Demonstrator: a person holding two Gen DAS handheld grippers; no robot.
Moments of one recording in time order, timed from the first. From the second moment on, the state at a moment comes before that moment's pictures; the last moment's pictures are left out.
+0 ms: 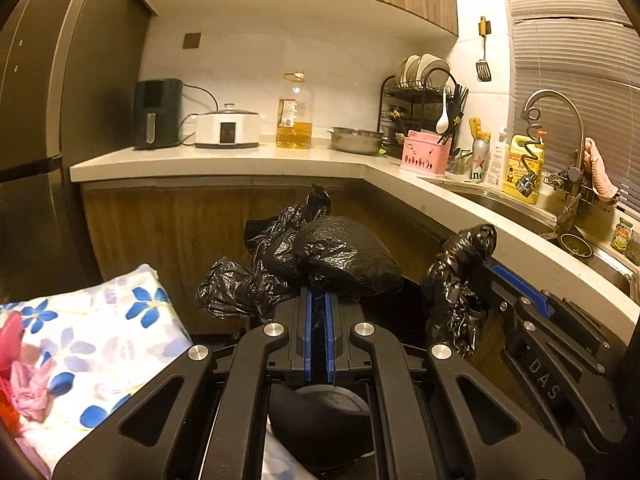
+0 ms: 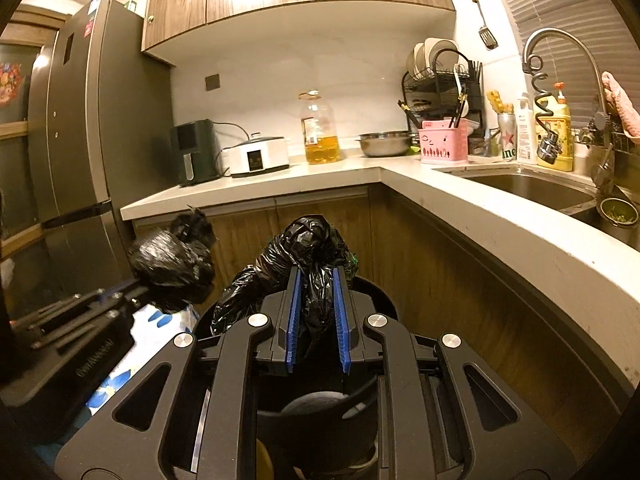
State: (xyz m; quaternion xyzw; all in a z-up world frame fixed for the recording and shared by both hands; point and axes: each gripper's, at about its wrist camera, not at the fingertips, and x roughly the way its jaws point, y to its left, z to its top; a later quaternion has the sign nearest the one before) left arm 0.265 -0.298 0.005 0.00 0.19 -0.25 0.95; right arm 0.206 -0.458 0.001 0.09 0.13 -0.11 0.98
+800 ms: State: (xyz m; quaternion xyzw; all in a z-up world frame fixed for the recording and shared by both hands) left arm 0.286 -0.306 -0.010 0.00 0.20 -0.27 0.94; right arm 0.230 -0.471 -0.001 0.09 0.13 -0.11 0.98
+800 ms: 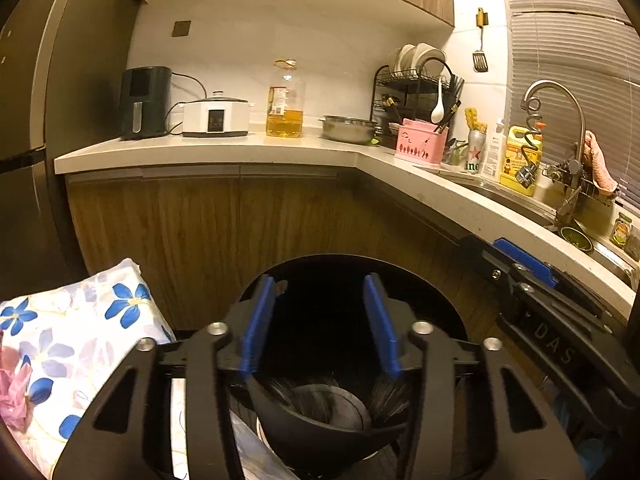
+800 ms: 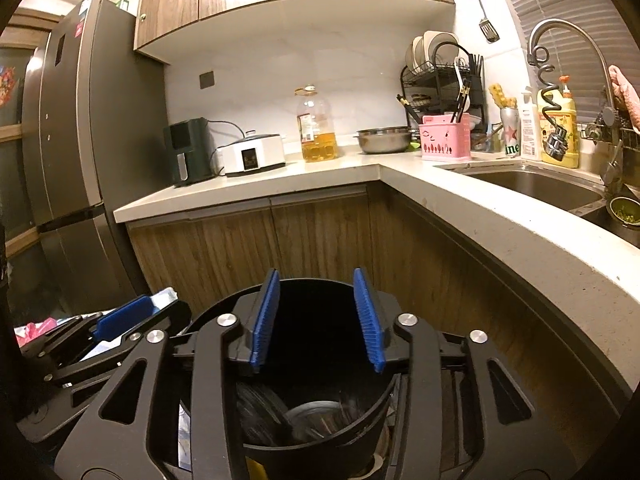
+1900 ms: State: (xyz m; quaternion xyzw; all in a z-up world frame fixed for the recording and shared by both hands) left arm 0.196 -0.205 0.003 -0.01 0.19 -0.12 0.97; right arm 0.141 -0.412 0.002 0.07 0.14 -0.15 0.98
